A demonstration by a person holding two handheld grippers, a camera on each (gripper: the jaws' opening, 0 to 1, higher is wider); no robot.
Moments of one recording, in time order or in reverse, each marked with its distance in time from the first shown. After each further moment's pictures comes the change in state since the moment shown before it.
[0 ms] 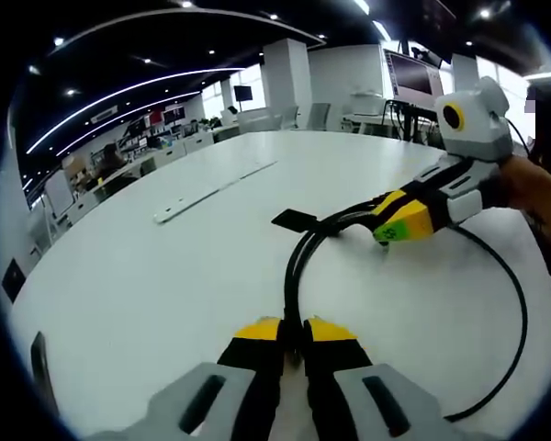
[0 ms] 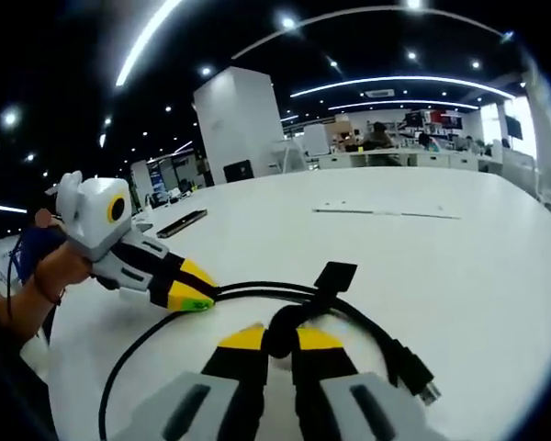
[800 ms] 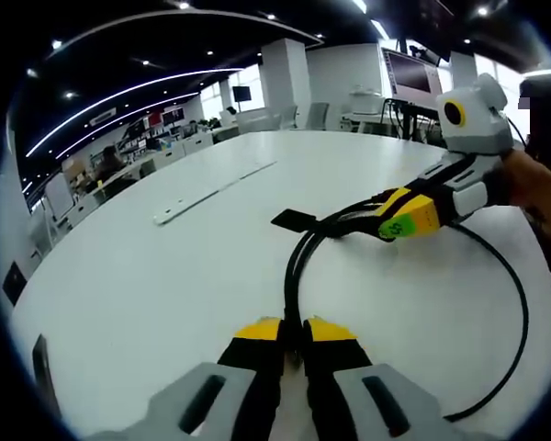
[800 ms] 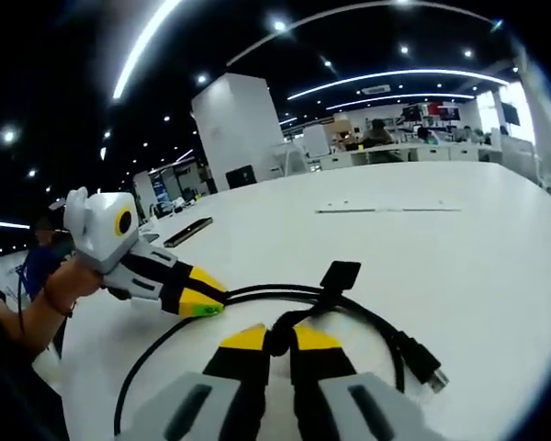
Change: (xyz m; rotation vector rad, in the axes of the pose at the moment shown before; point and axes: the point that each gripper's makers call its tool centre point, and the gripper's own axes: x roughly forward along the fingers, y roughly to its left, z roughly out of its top) left arm 0.000 0.000 0.000 0.011 0.001 0.002; right arm -0.004 0.002 0.000 0.033 -0.008 0.020
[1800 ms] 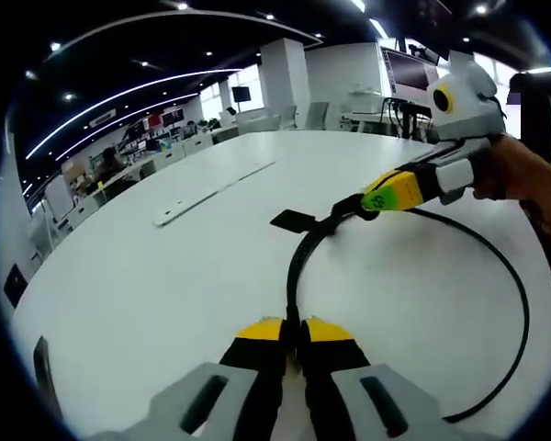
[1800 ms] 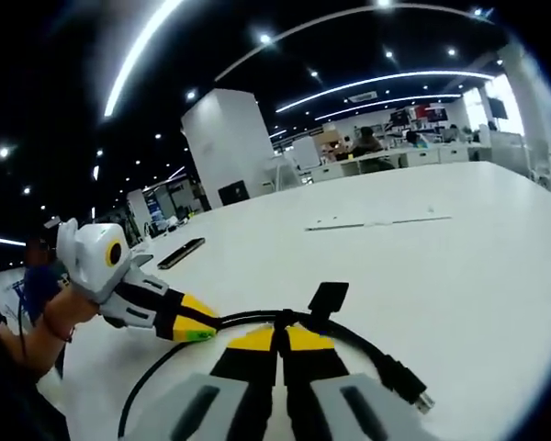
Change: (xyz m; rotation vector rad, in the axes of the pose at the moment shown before) left arm 0.002 0.000 0.000 0.007 0.001 0.004; right arm 0.002 -0.009 0.026 0.081 -0.079 -0.009
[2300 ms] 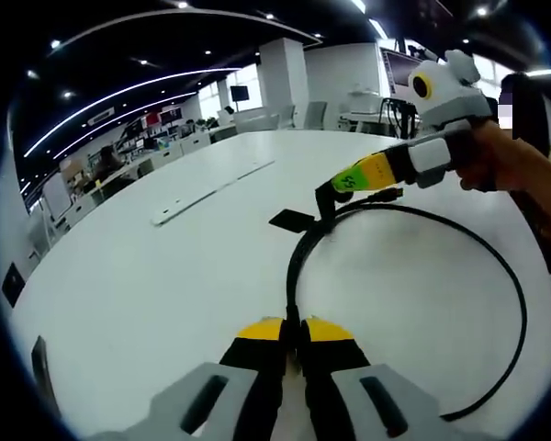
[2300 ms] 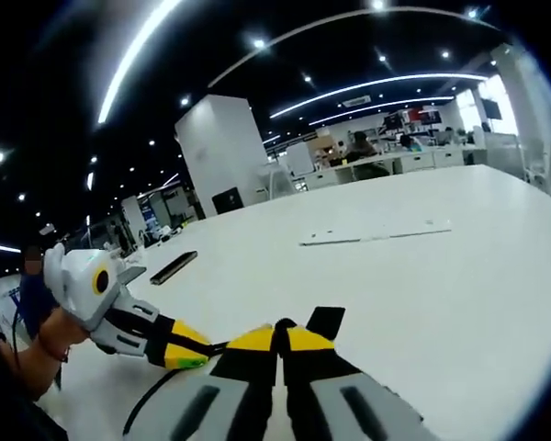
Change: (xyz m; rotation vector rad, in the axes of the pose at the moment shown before) left arm 0.001 -0.001 0.000 -0.004 0.005 -0.015; right arm 0.016 -0.010 0.020 0.019 -0.019 -0.031
